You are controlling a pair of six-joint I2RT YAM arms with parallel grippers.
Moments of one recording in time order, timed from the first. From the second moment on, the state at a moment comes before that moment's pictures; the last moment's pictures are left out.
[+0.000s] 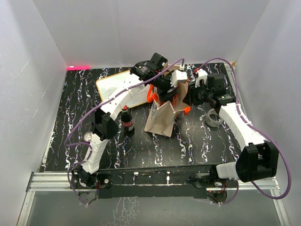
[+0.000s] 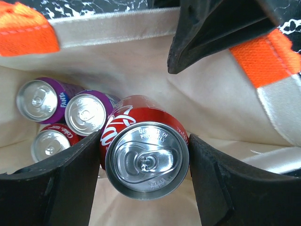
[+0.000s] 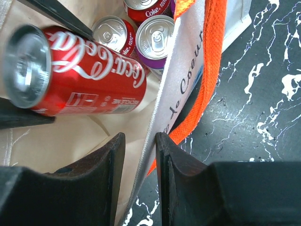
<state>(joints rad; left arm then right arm) -0.71 2.23 2.43 -1.09 0.56 0.68 0.15 1.33 1.11 -0.44 -0.44 0.00</state>
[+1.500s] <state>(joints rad) -0.69 2.38 2.33 -0.97 0.55 0.51 0.14 1.31 1.08 -0.39 -0.46 -0.05</state>
